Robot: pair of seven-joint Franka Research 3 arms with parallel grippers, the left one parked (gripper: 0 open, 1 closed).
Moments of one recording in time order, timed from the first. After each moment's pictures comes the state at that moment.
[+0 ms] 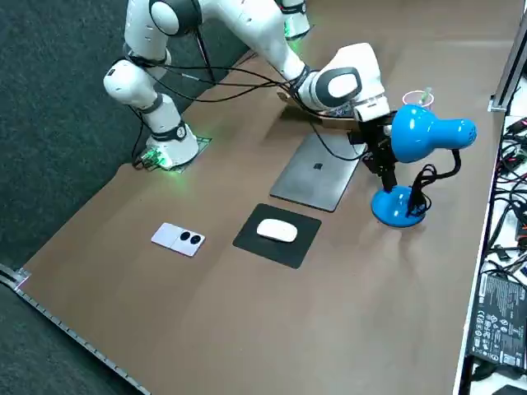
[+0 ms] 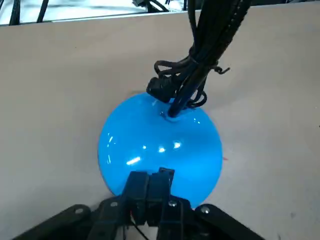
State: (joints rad) arm 0.11 0.73 0.00 -1.66 -0.89 2.62 1.14
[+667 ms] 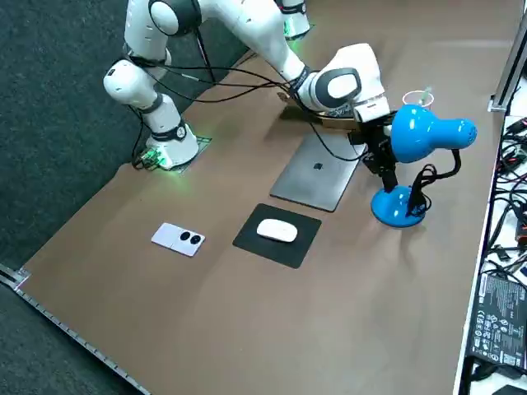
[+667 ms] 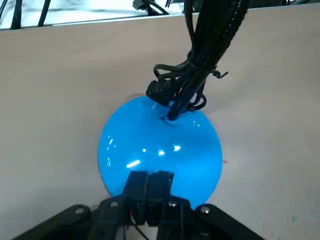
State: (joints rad) arm 0.11 0.73 -0.01 -1.66 -0.89 2.63 1.14
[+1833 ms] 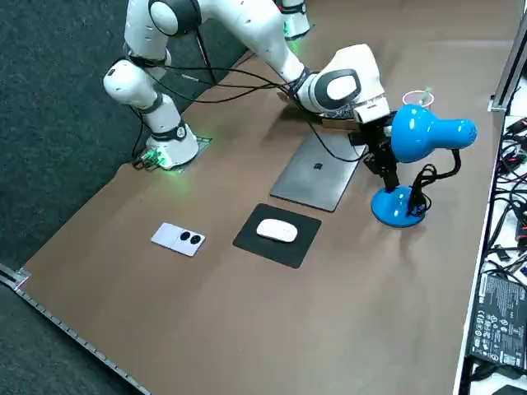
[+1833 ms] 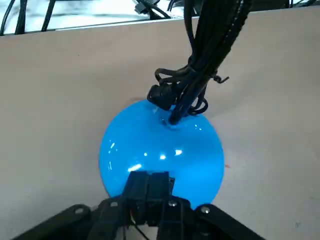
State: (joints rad) arm 0.11 0.73 -0.02 -1.66 -0.89 2.67 1.14
